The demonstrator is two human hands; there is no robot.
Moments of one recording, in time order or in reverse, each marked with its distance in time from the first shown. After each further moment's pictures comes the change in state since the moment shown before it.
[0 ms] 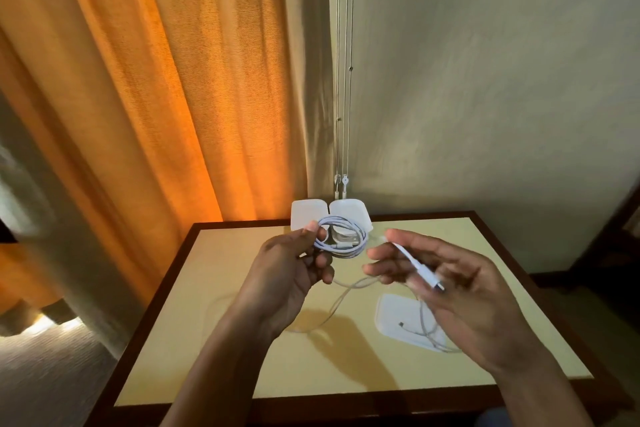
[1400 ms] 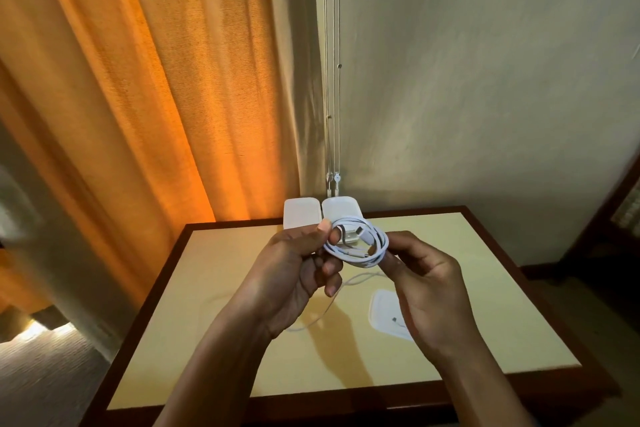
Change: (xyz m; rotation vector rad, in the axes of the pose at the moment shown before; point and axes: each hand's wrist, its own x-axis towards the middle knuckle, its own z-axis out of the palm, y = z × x) left_hand -0.008 0.005 0.017 0.079 -0.221 -0.040; right_hand 0.011 0.025 0.021 -0.248 0.450 0.027
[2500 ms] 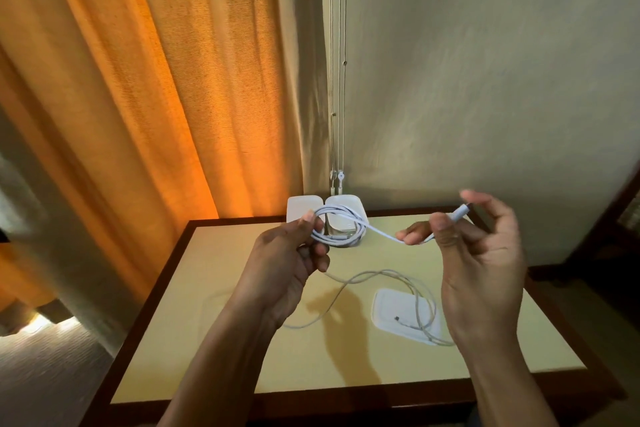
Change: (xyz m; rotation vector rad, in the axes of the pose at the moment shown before) left_hand 0.011 -0.008 -0.011 -0.055 0.297 0.081; right_hand 0.006 -0.032 -0.003 0.066 0.305 -0.225
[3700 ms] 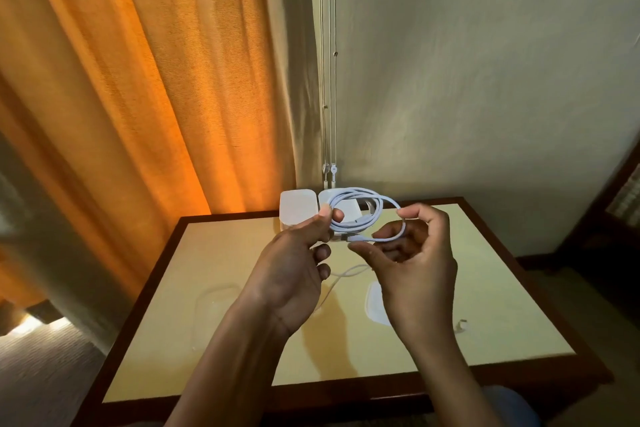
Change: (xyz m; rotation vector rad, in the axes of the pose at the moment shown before) left_hand -0.004 -0.014 0.013 0.043 -0.080 -0.158; right_hand -0.019 0.029 0.020 -0.400 0.014 0.128
